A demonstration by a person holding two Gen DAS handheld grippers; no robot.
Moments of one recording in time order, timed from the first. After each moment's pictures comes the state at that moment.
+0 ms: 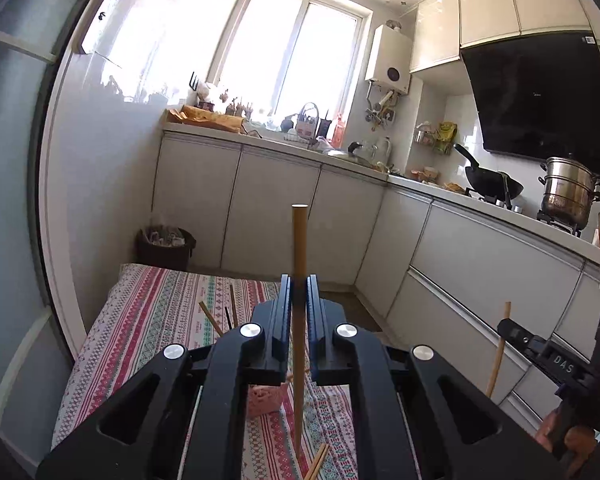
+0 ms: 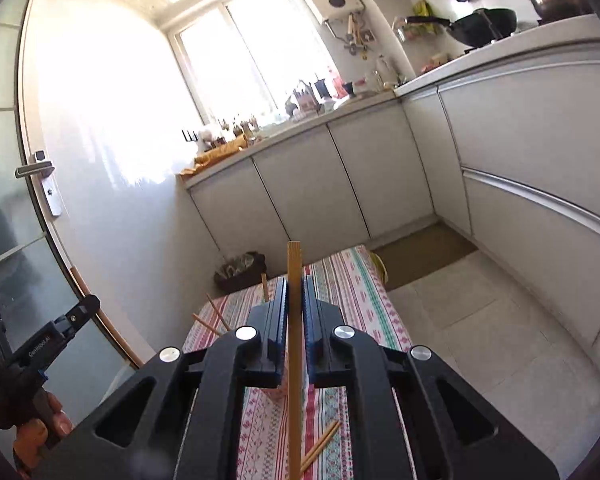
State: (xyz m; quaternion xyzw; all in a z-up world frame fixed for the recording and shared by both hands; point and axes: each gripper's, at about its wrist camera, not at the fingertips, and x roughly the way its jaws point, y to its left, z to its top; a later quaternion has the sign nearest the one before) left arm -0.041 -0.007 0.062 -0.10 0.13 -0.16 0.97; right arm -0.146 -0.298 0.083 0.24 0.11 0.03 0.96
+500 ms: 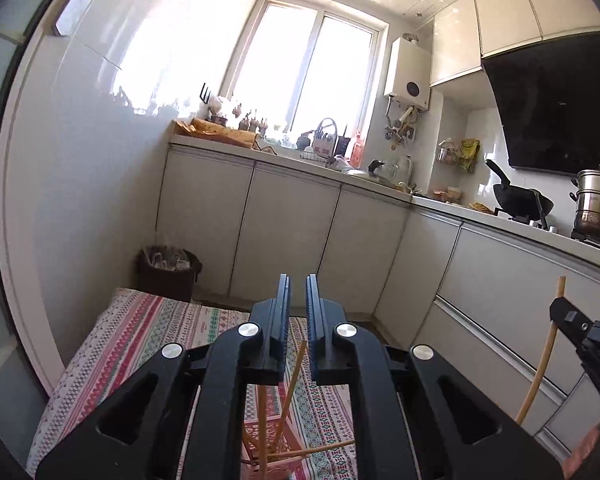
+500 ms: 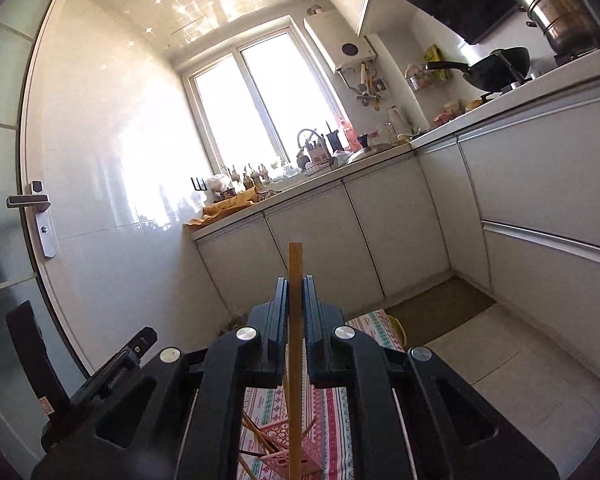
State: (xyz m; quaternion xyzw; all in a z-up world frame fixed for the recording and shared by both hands) left arm 0.061 -0.027 0.047 -0.11 0.10 -0.14 0.98; right arm -0.070 -0.284 0.100 0.22 0.04 0.02 0.97
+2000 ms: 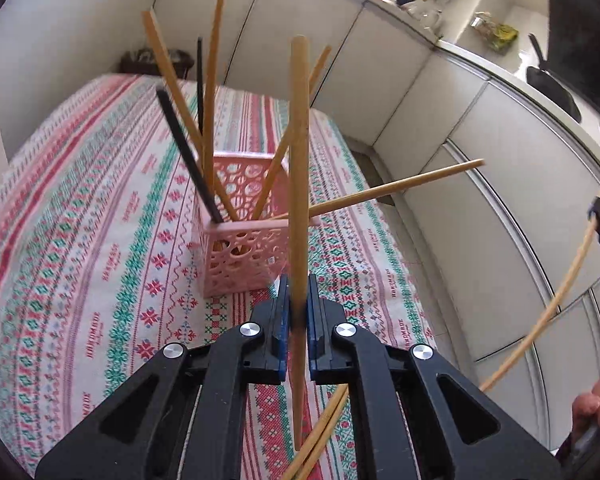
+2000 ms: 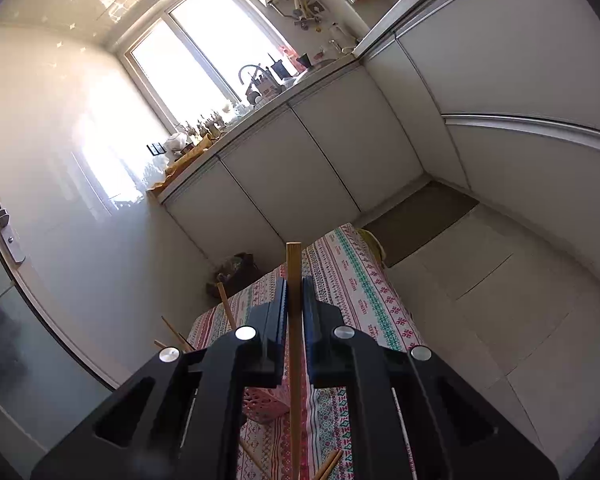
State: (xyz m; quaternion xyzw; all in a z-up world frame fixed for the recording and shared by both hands) left arm 0.078 -0.058 -0.128 -0.12 0.39 -0.18 0.90; right arm -0.051 -0.353 0.003 0.34 0.16 0.03 0.93
